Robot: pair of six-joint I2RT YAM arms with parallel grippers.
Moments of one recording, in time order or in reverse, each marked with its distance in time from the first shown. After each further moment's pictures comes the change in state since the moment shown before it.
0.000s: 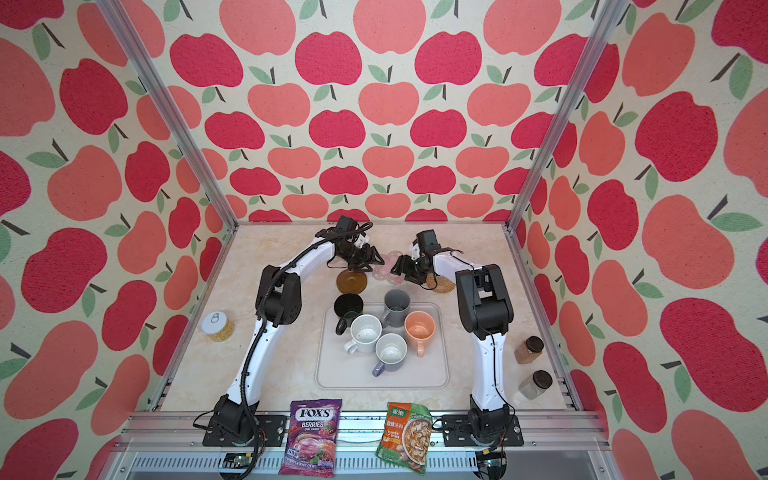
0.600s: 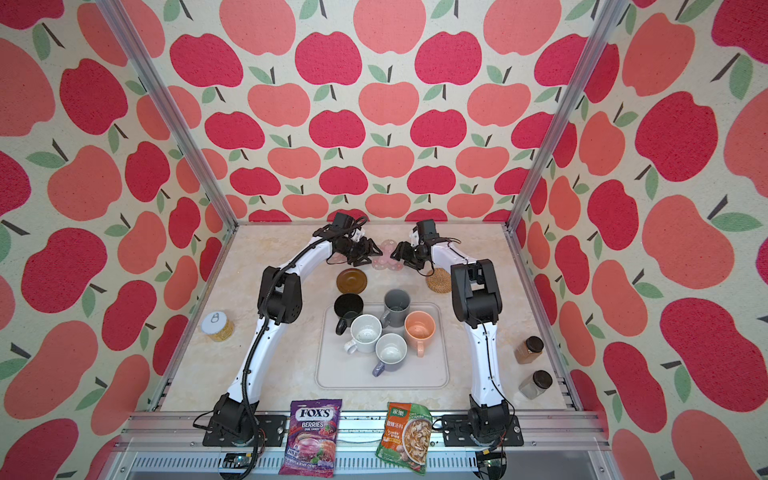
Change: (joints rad) left arm 0.038 0.087 0.120 0.098 -0.001 -0.103; right arm -0.025 0.184 0.278 -0.005 0.002 0.000
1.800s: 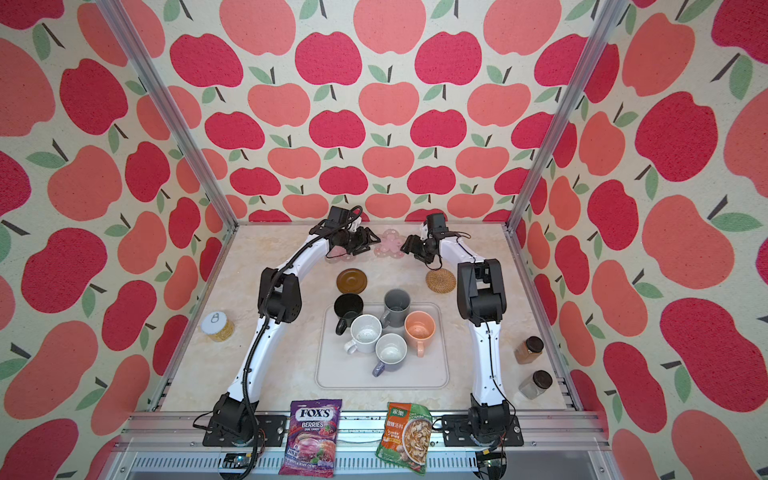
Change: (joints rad) left arm 0.025 0.000 0.075 0.079 -0.034 -0.002; right arm -0.062 -0.027 0.049 -0.065 0.064 -0.047
